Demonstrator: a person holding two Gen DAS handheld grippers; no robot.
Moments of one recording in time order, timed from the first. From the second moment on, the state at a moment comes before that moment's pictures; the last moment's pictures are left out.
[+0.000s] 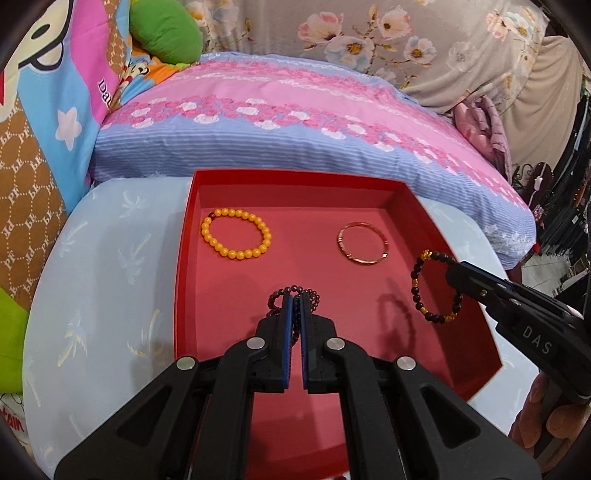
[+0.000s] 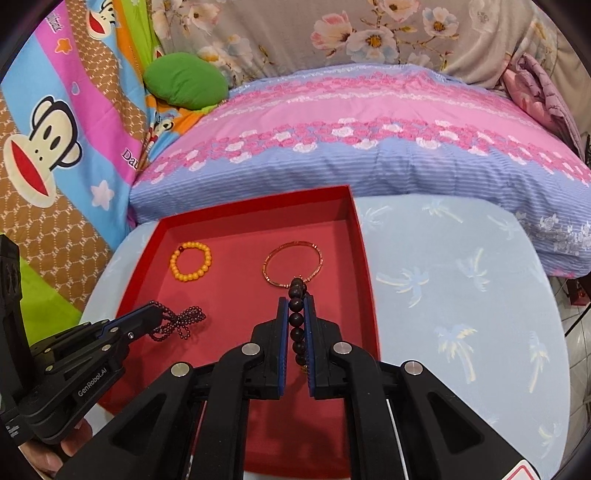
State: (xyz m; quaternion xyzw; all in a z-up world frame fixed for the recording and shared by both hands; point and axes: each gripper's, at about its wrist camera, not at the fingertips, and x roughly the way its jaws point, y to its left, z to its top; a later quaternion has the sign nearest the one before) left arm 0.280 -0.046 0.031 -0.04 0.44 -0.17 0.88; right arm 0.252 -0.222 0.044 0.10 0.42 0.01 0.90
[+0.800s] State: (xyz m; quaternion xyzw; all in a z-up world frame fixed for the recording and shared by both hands) left arm 0.284 -0.036 0.039 -0.05 0.42 -0.15 0.89; right arm 0.246 -0.214 0.044 0.11 0.42 0.02 0.90
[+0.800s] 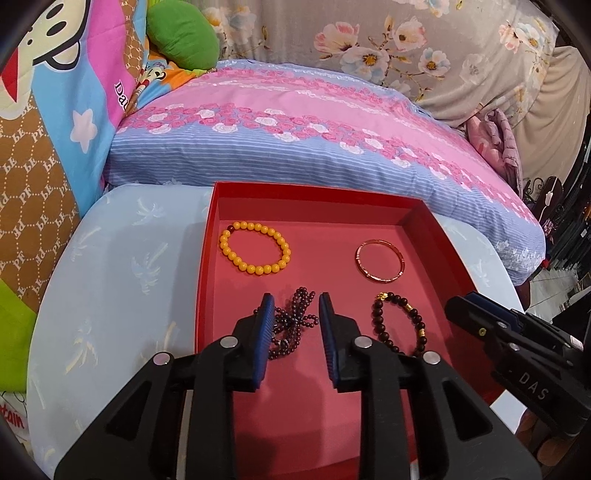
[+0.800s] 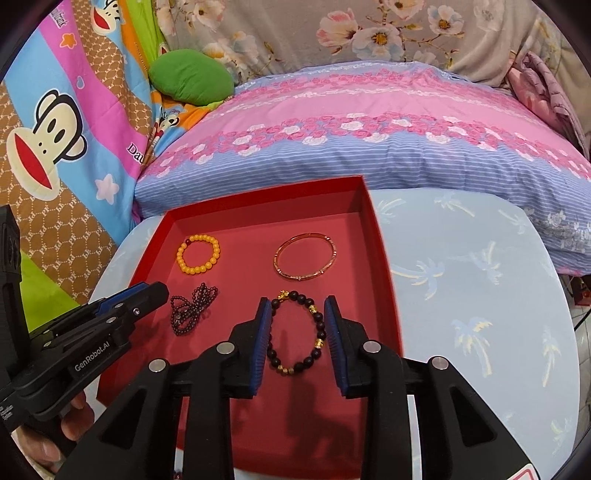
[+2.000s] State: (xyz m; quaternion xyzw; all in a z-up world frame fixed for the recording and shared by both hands) left arm 0.122 -0.014 0.049 -0.06 0.44 -0.17 0.88; right arm 0.076 -0.216 0.043 0.13 0.44 0.01 0.89
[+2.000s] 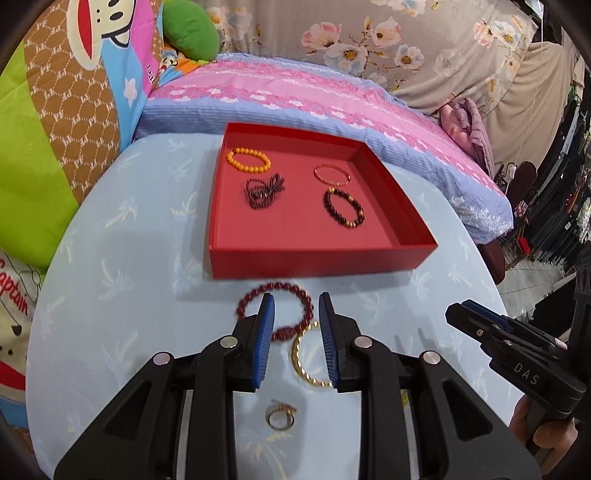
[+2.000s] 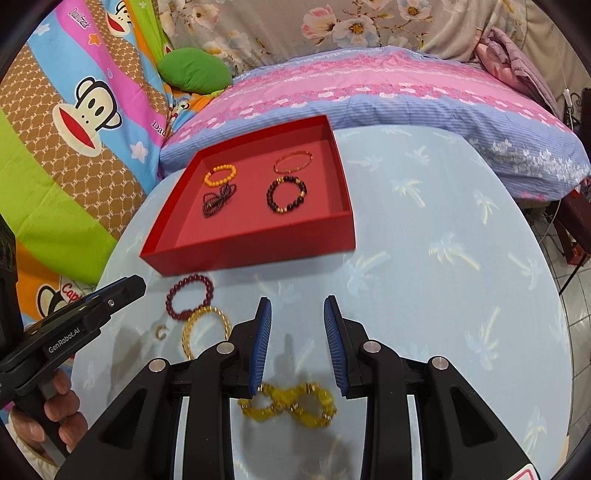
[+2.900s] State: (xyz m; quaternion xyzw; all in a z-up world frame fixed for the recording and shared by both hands) left arm 0.095 -0.059 -0.008 0.01 0.47 -0.18 0.87; right arm 0.039 -0.211 0.010 0.13 0.48 0.01 0.87
